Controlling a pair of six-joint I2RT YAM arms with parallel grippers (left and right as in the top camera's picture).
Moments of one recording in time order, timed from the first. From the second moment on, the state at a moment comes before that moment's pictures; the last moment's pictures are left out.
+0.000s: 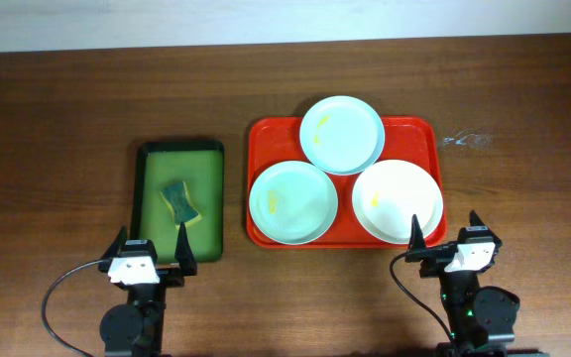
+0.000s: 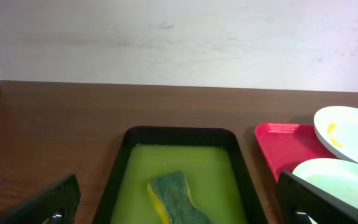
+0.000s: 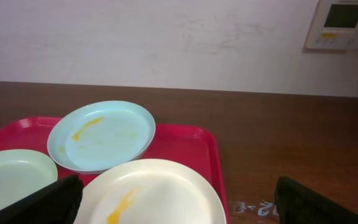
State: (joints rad) left arm -0.01 0.01 0.02 -0.08 -0.03 -0.05; right arm 0.00 0.01 0.01 -0.08 -0.02 -0.03
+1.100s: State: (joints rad) left arm -0.01 0.01 0.02 -0.08 -0.03 -0.05; right arm 0.00 0.01 0.01 -0.08 -0.02 -0.03
